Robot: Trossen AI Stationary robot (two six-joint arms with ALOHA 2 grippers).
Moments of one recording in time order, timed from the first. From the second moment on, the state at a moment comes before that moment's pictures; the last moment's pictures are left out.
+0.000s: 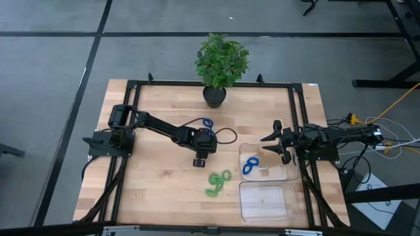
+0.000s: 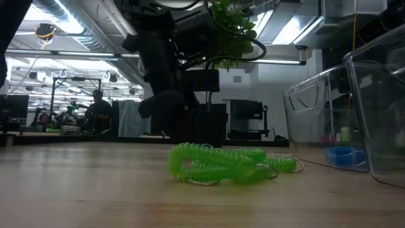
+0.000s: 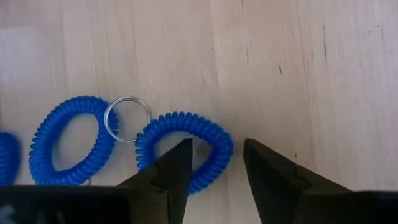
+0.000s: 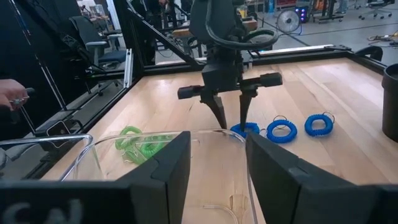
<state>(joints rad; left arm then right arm) -0.06 1.97 1.17 -0.36 -0.12 0.06 0.12 0.12 0.01 0.01 -0.01 0.13</state>
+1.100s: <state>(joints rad) -0.05 1.89 1.16 -0.39 -0.06 0.03 0.12 0.12 0.01 0.01 -0.01 0.13</state>
